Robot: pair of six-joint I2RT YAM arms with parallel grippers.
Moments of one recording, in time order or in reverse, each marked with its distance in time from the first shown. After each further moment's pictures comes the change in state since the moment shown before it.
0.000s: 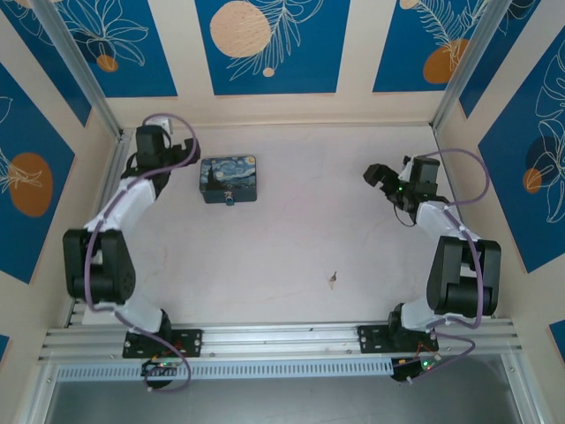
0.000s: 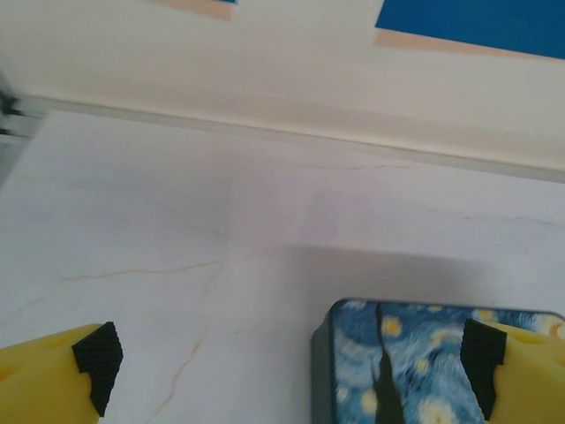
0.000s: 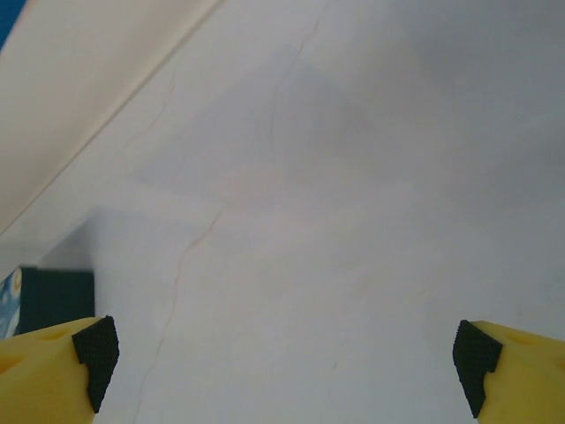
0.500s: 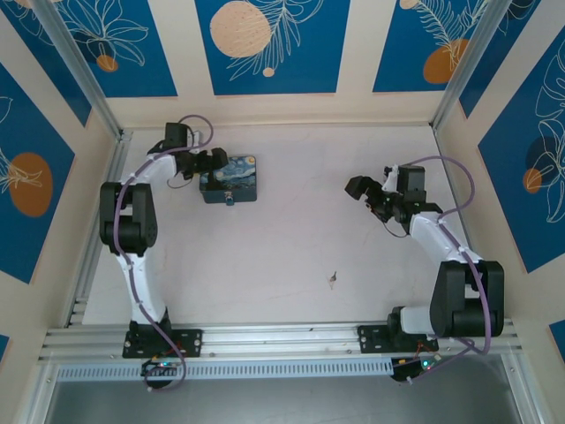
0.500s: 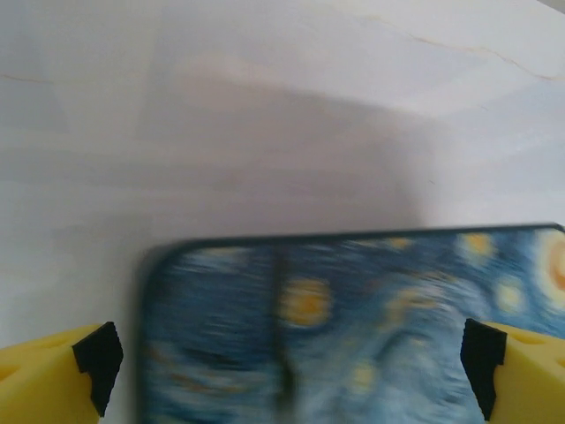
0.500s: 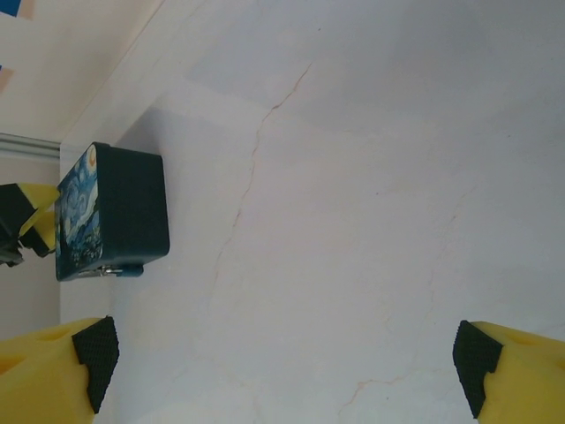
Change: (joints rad) left arm -0.056 0.383 0.281 -0.253 0.353 -0.119; right arm 0.114 -0.143 -0.063 -0.118 -0.079 0.055
